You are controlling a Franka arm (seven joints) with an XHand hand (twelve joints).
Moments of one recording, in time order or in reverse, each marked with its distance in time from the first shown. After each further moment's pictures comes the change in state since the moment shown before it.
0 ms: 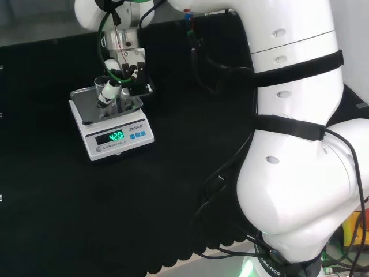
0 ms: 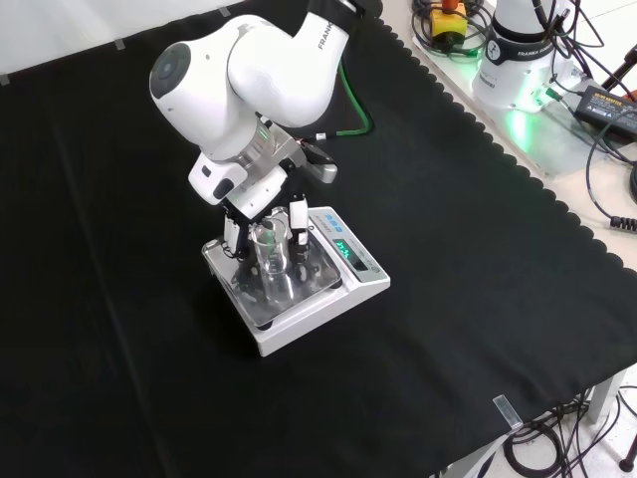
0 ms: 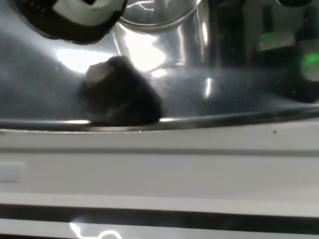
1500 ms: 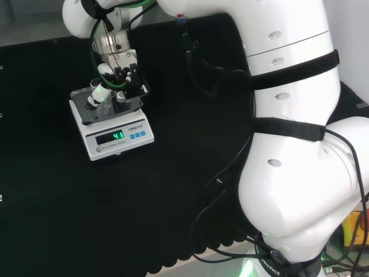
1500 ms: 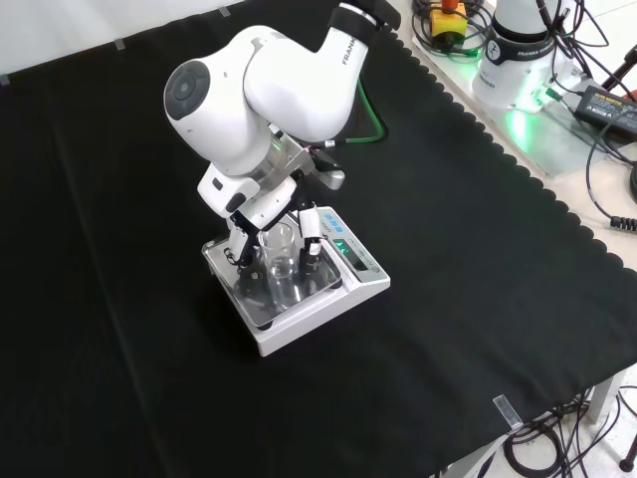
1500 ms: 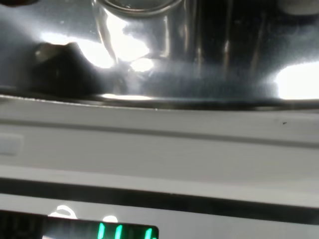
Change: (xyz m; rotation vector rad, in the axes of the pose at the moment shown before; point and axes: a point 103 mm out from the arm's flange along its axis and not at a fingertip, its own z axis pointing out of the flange) arm 0.012 -0.002 0.004 0.009 -0.110 0.008
